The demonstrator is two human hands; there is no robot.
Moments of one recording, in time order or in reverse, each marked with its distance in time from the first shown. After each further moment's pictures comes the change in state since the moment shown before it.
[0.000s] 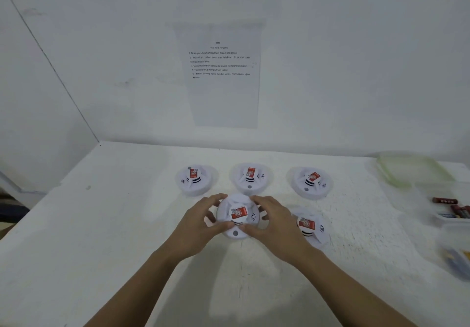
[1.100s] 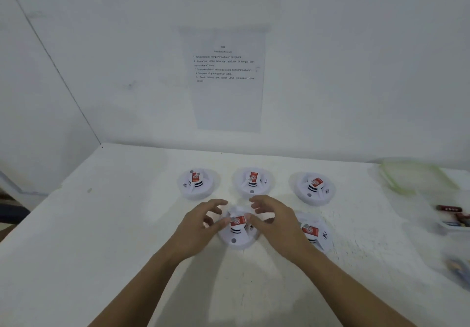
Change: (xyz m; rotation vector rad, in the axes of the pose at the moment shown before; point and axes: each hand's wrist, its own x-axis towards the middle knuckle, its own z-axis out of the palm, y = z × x) left_hand 0.008 -0.014 -0.005 0.037 0.033 -0.036; right_hand 0.010 -0.007 -0.003 0.175 0.063 0.049
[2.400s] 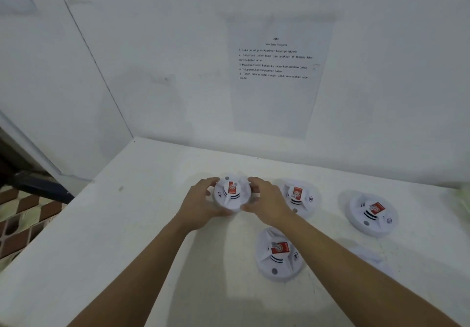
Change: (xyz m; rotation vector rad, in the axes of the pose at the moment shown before) left_hand 0.073 -0.044 -0.076 0.029 0.178 -0.101; right_hand 0.137 -0.023 0.088 -0.161 -0.277 0.024
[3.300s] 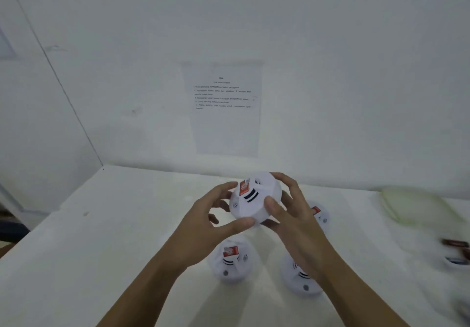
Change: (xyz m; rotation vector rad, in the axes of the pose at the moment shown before) left_hand -0.097 0.148 0.033 -0.186 -0.112 0.262; right_hand -0.163 -0.022 -0.114 0.838 0.174 -0.181
